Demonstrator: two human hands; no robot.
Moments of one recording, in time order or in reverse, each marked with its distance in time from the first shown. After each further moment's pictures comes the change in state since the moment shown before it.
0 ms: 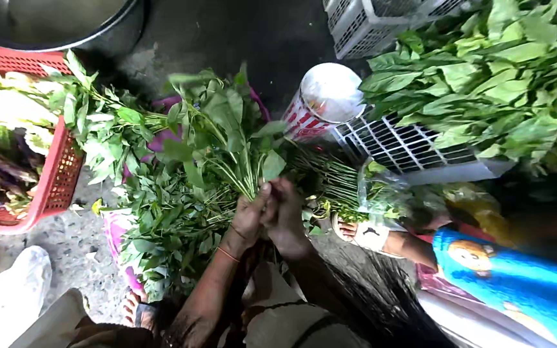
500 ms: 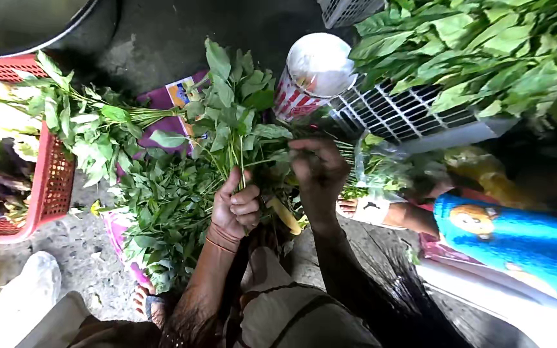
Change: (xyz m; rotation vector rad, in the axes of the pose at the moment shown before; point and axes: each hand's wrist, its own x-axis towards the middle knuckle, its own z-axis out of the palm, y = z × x) left_hand -0.011 0.019 -0.025 -0.810 -0.404 -0.343; right_hand 0.017 -0.045 -0.041 -0.722 -0.065 -0.978
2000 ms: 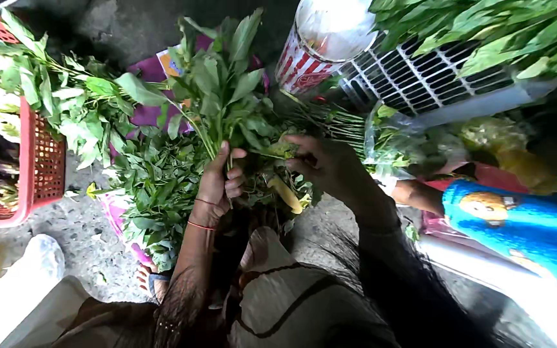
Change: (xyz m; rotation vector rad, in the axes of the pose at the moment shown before) left_hand -0.008 0.017 0.015 0.776 0.609 0.104; right_hand 0.001 0.008 -0.051 -0.503 -0.756 0.111
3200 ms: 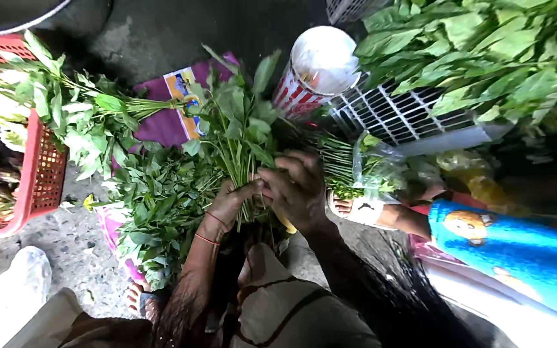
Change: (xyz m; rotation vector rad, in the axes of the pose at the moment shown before) left_hand 0.007 -0.004 0.019 0.302 -0.037 0.107; right_hand 0.016 -0.026 0.050 -0.145 0.633 -0.356
